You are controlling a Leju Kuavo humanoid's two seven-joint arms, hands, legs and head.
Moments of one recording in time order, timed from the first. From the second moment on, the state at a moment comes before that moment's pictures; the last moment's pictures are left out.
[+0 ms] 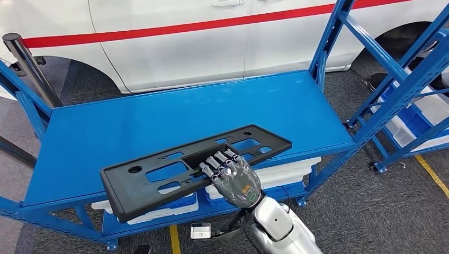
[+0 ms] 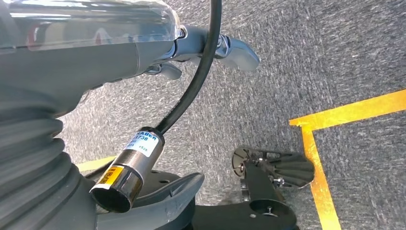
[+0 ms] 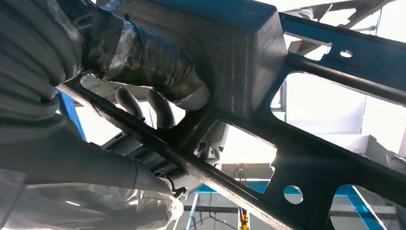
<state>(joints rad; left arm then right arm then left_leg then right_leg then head) -0.07 -0.12 -0.44 -0.17 0.32 0.47 -0.03 -0.32 0.10 0.65 -1.27 1.47 -0.68 -0.22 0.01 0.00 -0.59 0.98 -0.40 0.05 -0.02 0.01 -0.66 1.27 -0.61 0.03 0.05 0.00</state>
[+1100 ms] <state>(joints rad) -0.08 -0.11 -0.45 -0.17 0.32 0.47 -0.02 -0.32 0.11 0.64 -1.27 1.47 -0.68 -0.23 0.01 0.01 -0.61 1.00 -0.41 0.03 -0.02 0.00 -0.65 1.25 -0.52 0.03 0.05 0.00</state>
